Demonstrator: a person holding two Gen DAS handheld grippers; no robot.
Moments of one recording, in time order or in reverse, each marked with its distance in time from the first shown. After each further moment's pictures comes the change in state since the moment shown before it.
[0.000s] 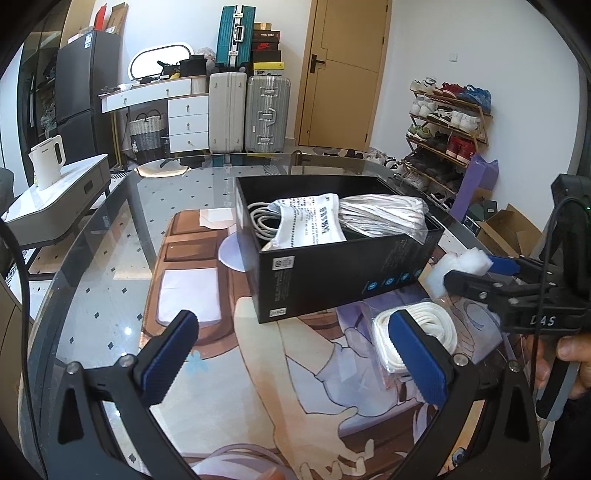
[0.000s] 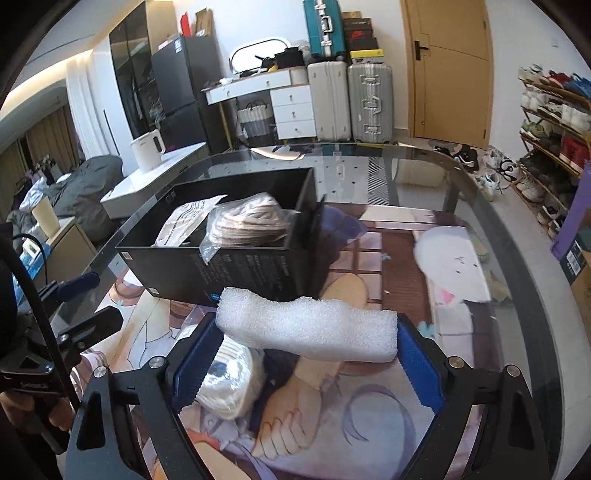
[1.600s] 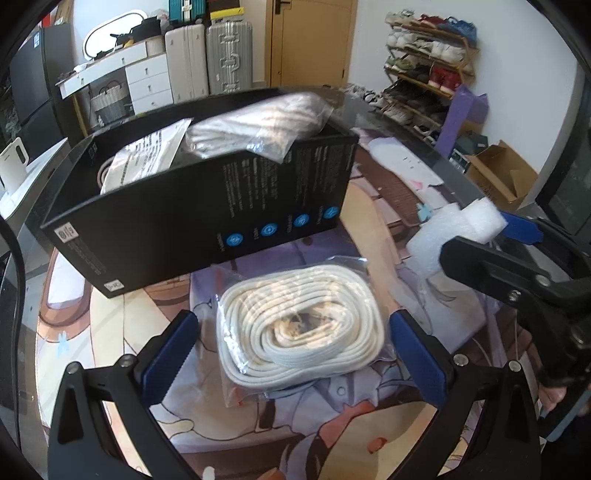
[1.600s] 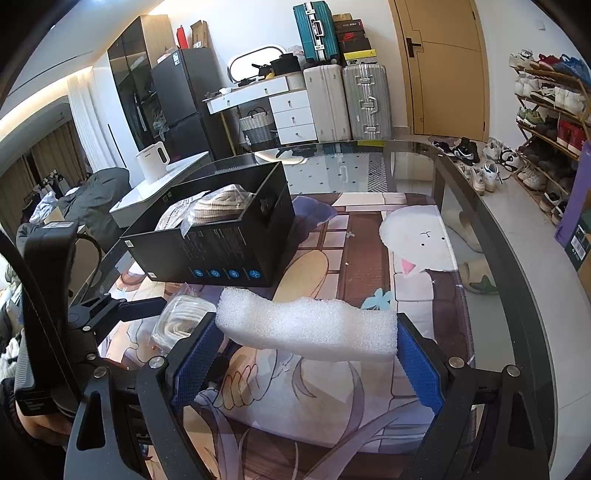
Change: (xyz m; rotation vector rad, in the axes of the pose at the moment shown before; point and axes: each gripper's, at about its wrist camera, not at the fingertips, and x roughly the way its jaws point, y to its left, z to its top) left arm 0.064 -0.105 -0.008 0.094 0.265 -0.013; right arm -0.034 -0.043 -0.030 0.039 -0.017 0.057
